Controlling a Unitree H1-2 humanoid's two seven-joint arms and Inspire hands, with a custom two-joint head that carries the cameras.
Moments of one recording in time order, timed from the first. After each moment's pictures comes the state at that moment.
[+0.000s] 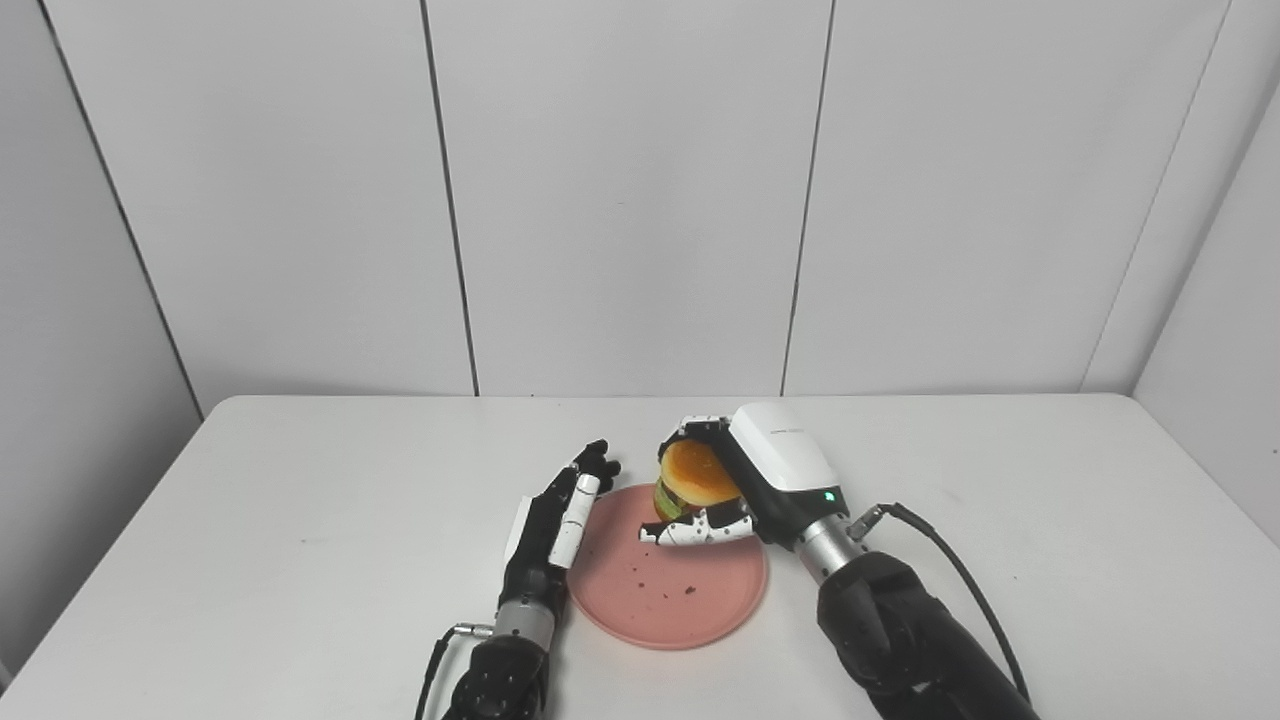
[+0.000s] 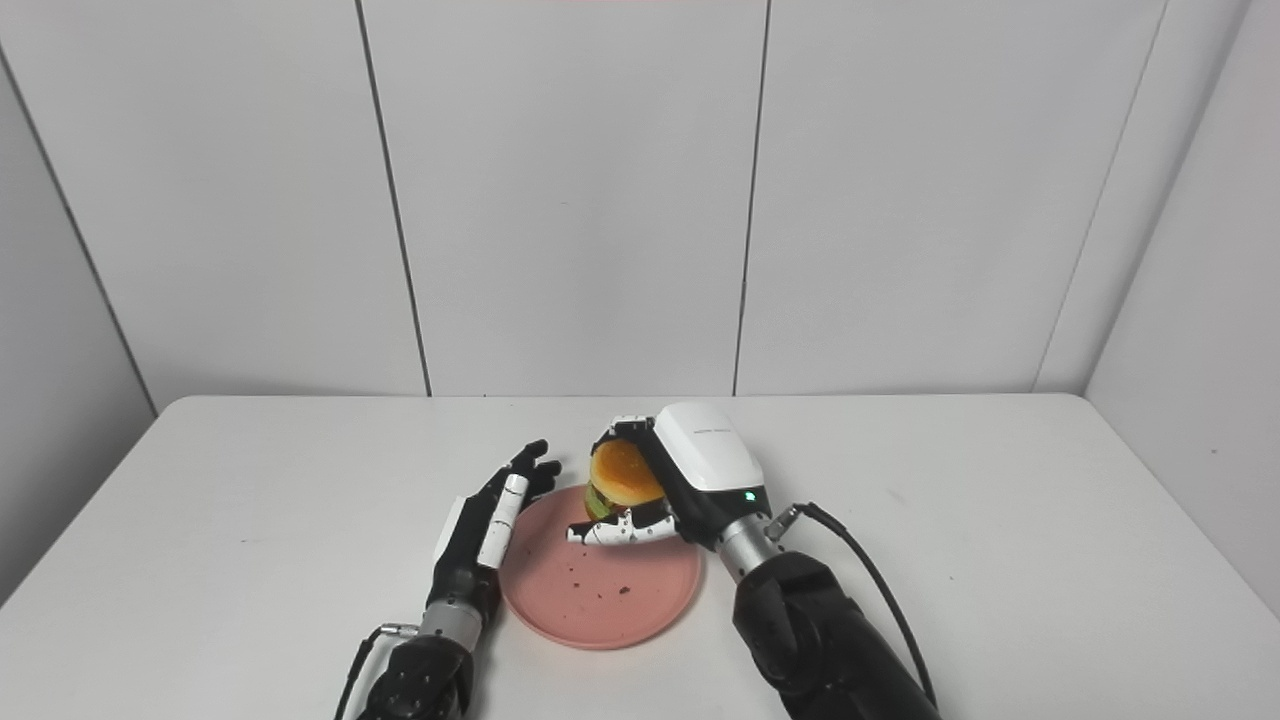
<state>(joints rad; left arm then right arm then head) -0.54 -0.09 -0.05 0.67 0.03 -0.17 0.07 -0.62 -0.21 0.36 0.34 -0.76 -0.09 -0.08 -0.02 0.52</state>
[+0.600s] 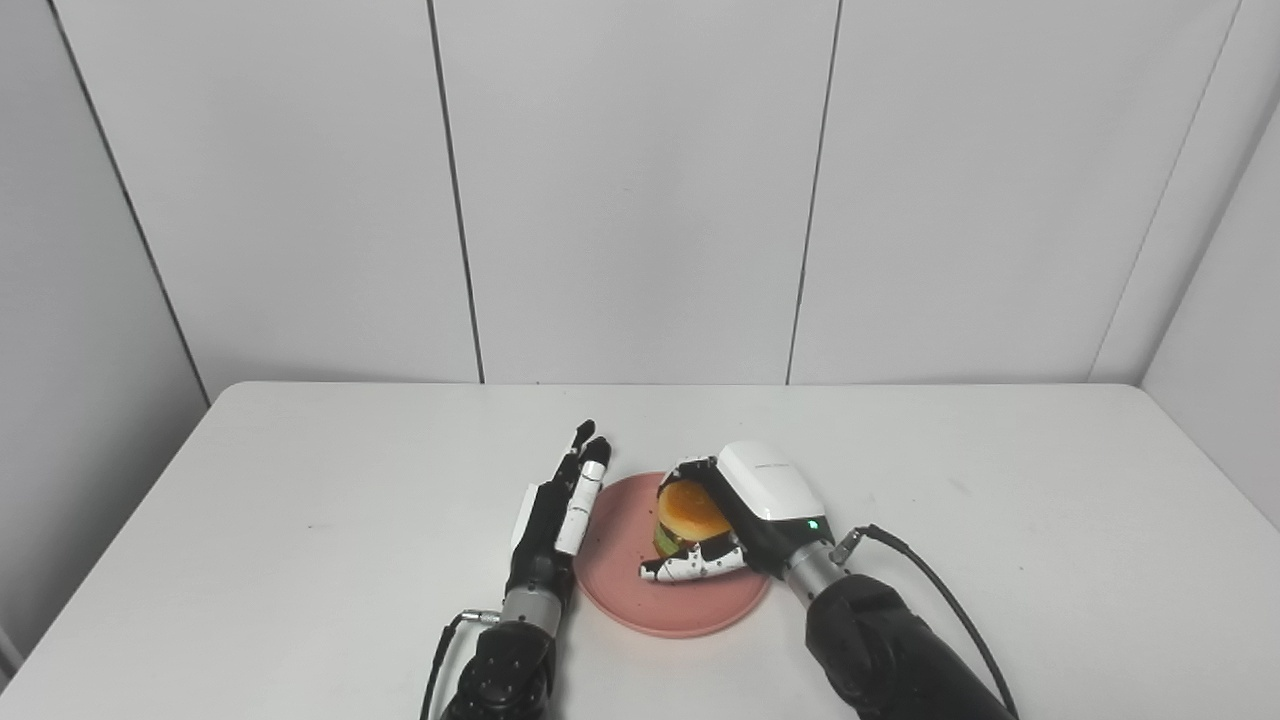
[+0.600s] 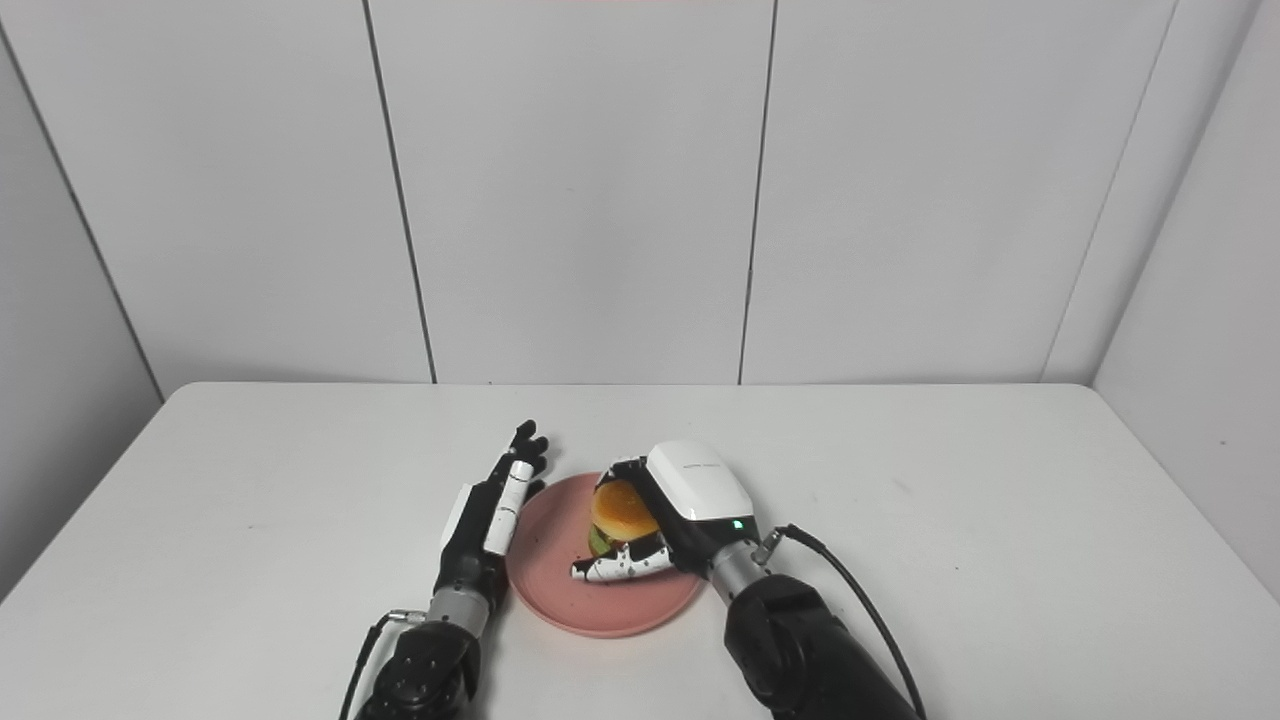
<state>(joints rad) -0.54 -0.10 -0.05 0.66 0.02 -0.17 0.06 -0.62 -0.19 0.40 0.48 -0.76 -0.10 -0.10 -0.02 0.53</state>
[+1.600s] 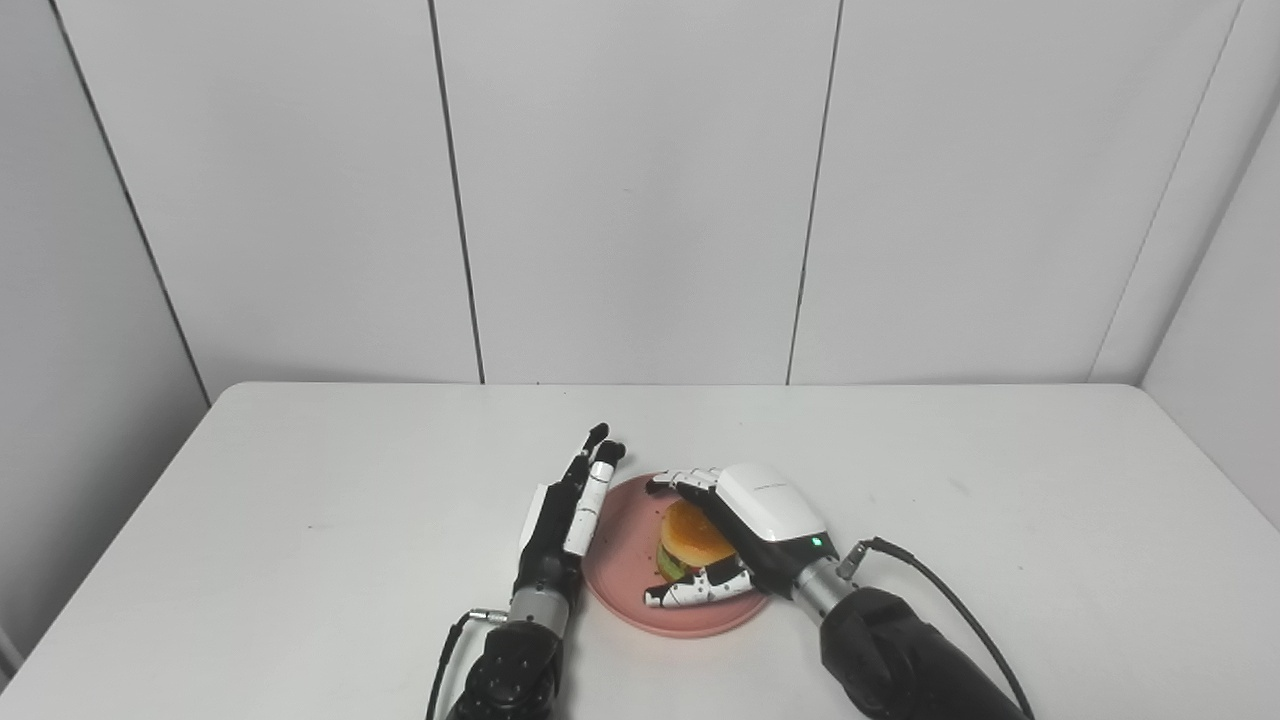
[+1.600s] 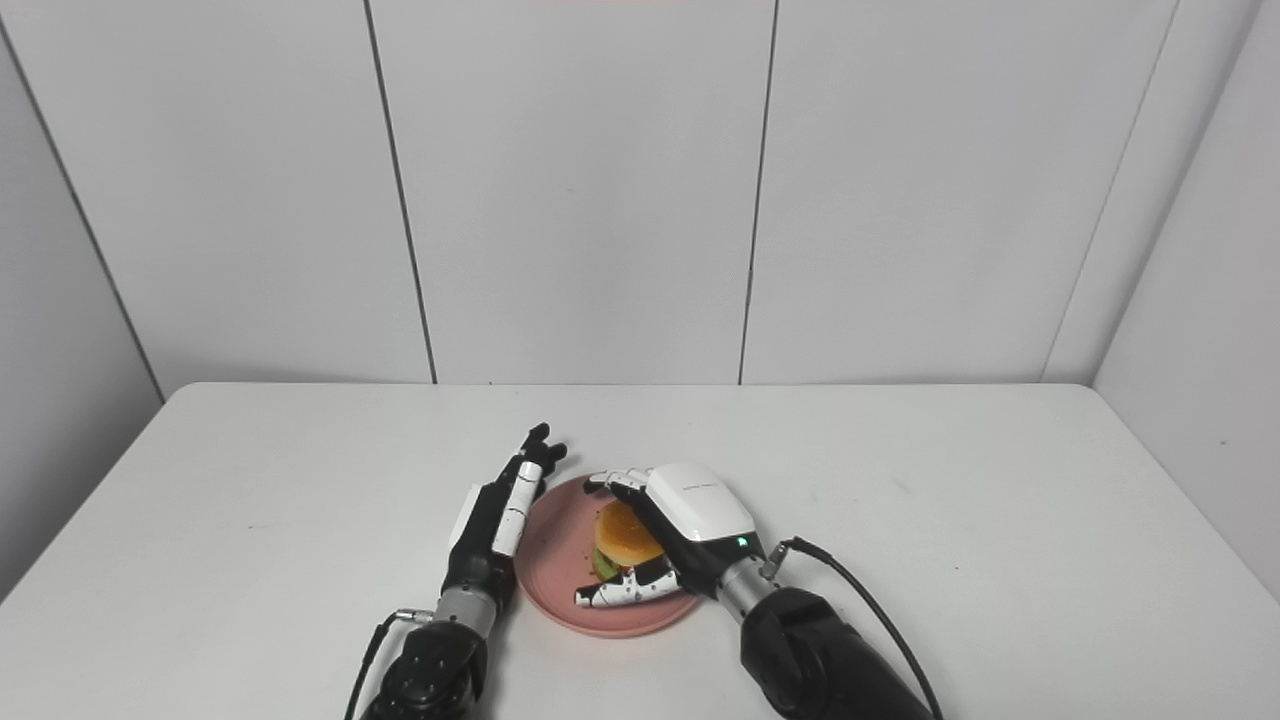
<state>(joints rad) -0.54 -0.10 -0.06 0.65 0.03 -0.14 0.07 -0.62 -0.23 0.44 0.50 -0.72 -0.20 -0.06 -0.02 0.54</state>
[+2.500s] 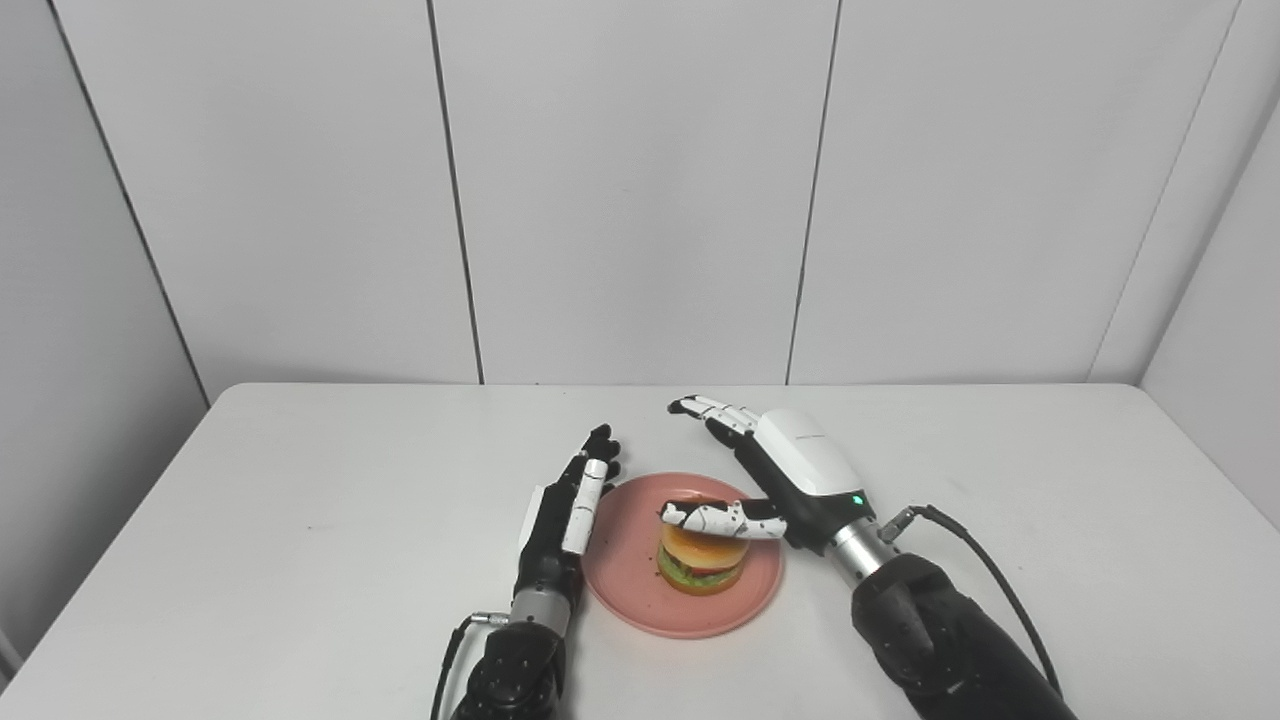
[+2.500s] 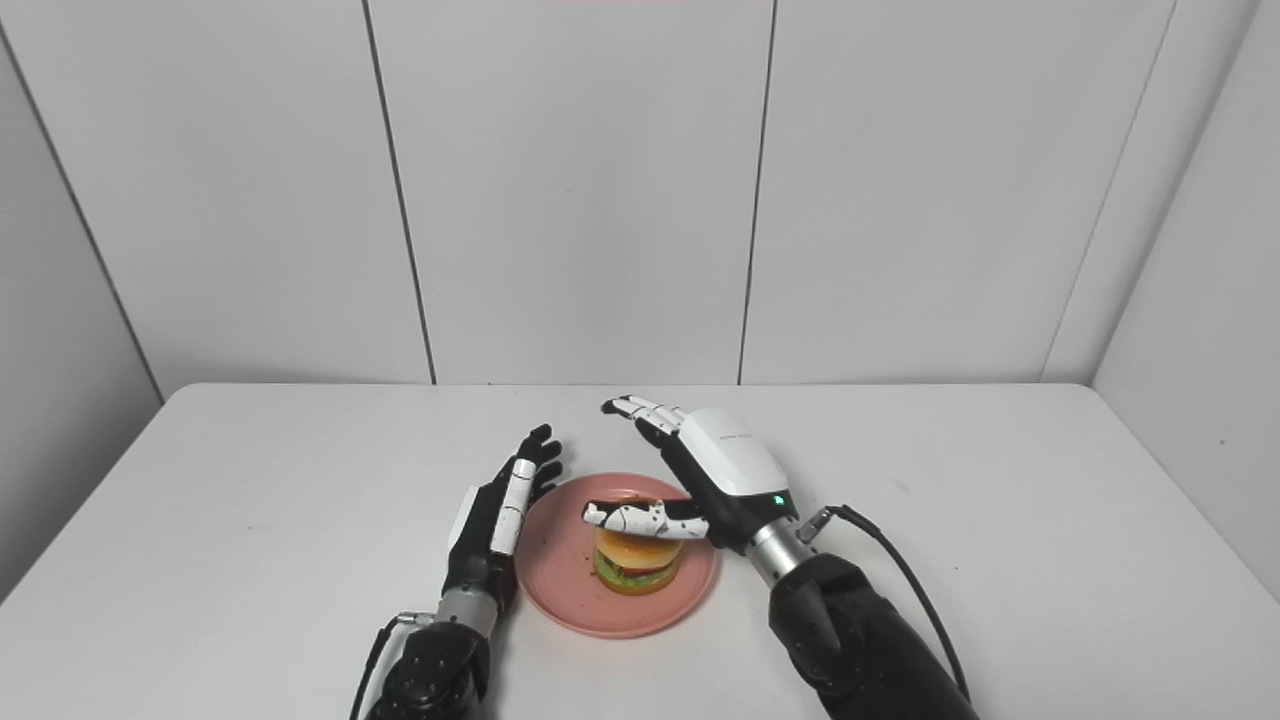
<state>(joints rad) -0.54 -0.12 -0.03 0.65 0.00 -0.14 0.06 -0.60 -0.24 0.29 0.34 -0.63 -0.21 -0.08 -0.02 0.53</state>
